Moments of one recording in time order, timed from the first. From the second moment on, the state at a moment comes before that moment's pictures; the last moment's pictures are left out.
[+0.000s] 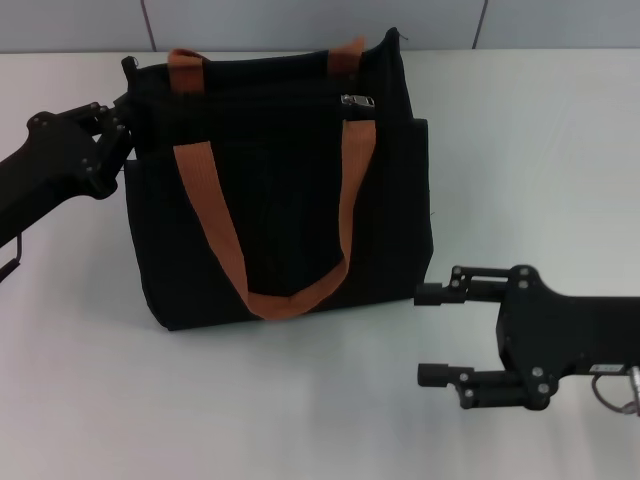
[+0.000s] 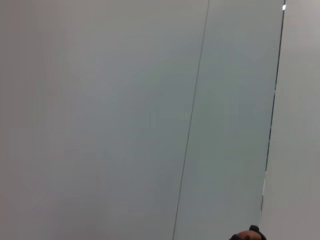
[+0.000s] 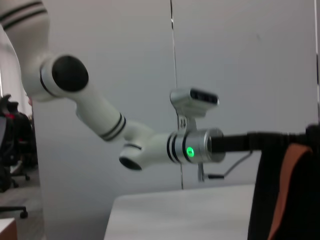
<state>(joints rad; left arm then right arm) -0.43 -2.03 0.55 0.34 1.56 1.60 -0.97 0.44 2.06 -0.85 -0.50 -1.85 -1.86 0.91</state>
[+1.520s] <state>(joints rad) -0.36 -2.01 0.89 0.51 1.67 1.97 -1.02 0.46 2.08 -0.85 -0.46 -1.87 -1.78 0.90</state>
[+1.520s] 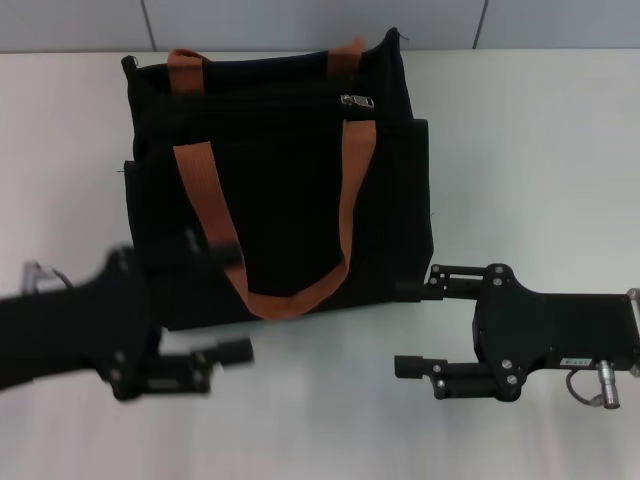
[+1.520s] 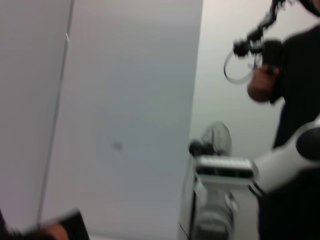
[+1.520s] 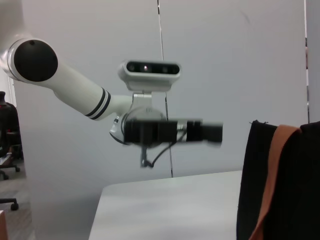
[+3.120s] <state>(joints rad) -0.33 -2.03 0.89 0.48 1.82 1.81 -0.97 0.54 2.08 -0.91 -0.37 -1.86 -1.70 0.88</state>
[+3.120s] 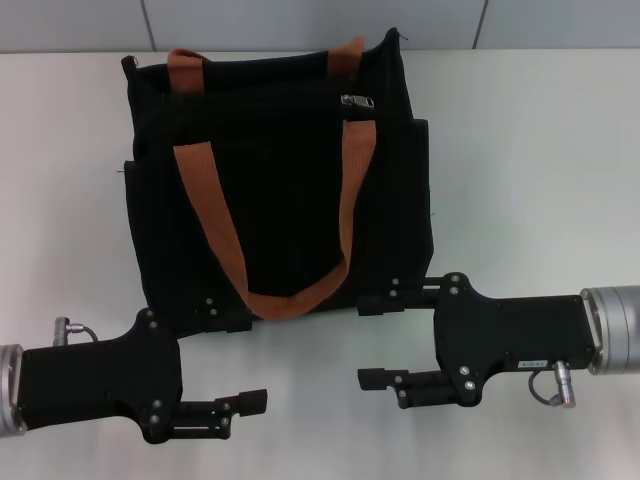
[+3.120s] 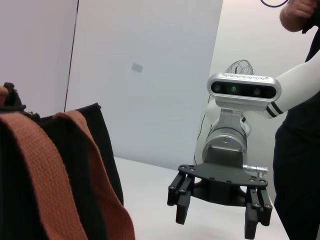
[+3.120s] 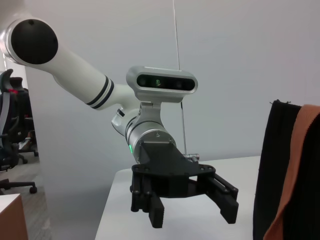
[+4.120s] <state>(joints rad) -0.35 -2.03 0.89 0.48 1.82 1.80 -0.97 0.54 2.08 -0.91 -0.37 -1.86 -1.70 0.89</state>
